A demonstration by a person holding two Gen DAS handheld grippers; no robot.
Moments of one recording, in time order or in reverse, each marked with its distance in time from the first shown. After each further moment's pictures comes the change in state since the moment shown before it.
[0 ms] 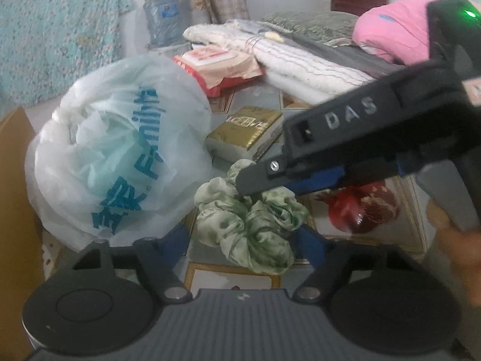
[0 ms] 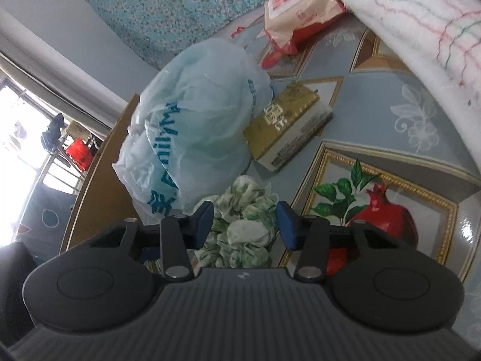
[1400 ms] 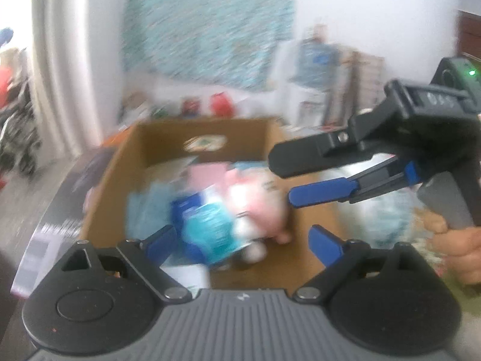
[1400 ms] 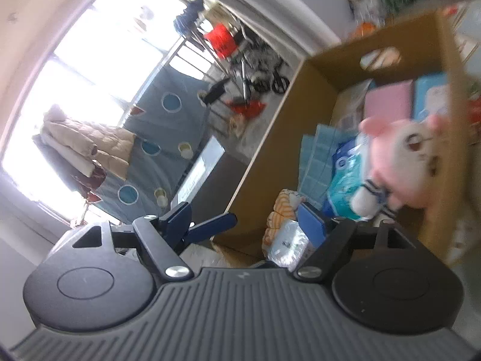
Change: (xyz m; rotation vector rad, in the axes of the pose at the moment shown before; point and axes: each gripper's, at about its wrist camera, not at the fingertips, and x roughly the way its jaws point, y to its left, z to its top) left arm -0.214 0.229 -0.039 -0.411 -0.145 0.253; right arm 0.111 0.298 0.026 -0.299 0.389 0.520
